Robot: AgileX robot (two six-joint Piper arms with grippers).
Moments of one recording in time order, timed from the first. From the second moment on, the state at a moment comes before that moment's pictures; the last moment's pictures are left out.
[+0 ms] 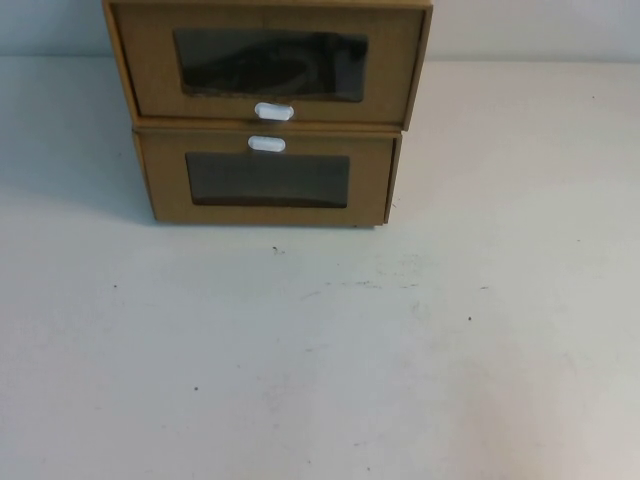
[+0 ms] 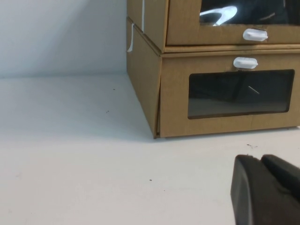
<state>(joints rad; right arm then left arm) 0.36 0.32 -0.16 -0.48 0.10 0.48 -0.24 0.09 0.03 -0.50 0.04 0.47</state>
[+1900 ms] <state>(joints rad) -0.01 -0.01 0.03 0.19 0.35 -0.14 -0.24 0.09 0.03 -0.12 0.38 0.55</state>
